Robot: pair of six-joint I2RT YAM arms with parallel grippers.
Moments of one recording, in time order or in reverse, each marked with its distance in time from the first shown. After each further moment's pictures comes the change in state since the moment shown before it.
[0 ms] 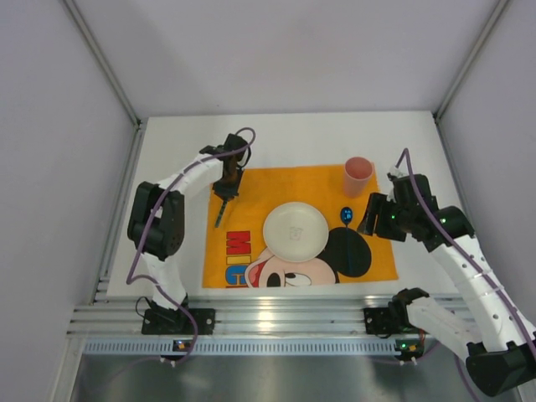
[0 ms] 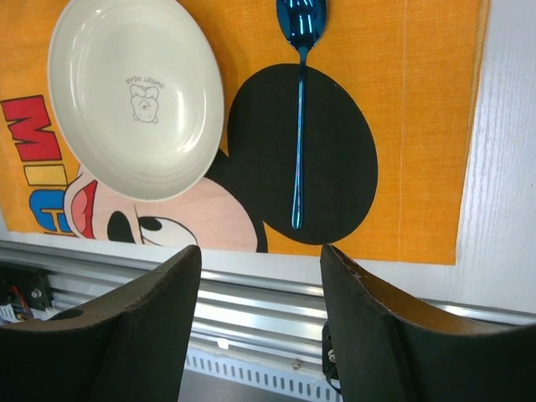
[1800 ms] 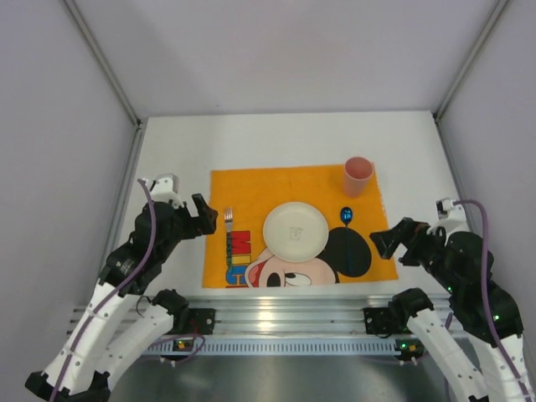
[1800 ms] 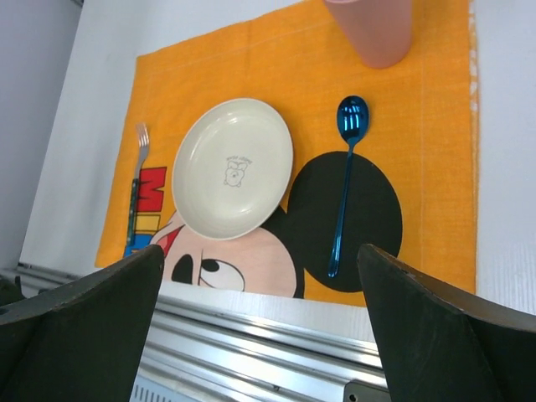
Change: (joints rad) left arm -0.085 -1.301 -0.603 0.101 -0.024 -0.375; right arm 0.000 -0.579 -0.102 0.063 0.004 0.032
